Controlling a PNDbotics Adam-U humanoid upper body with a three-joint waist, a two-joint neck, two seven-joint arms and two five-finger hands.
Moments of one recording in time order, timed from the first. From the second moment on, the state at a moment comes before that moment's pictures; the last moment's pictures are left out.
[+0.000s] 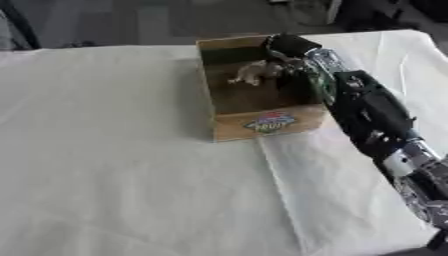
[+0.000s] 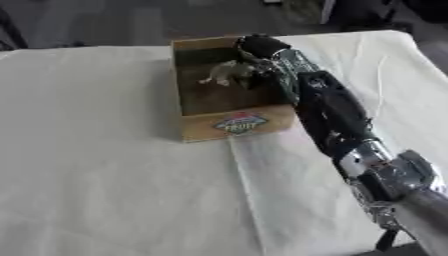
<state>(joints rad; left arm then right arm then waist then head) -0.21 0.32 -0.08 -1.75 0.26 -0.03 0.12 -0.96 -0.57 0.07 -0.72 1.14 -0.41 0.14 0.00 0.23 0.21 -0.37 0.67</state>
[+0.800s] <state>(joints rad) -0.21 0.33 -0.08 -1.75 0.26 -0.03 0.12 -0.93 -0.62 0.06 -0.93 0.75 -0.40 0.35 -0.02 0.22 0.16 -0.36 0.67</state>
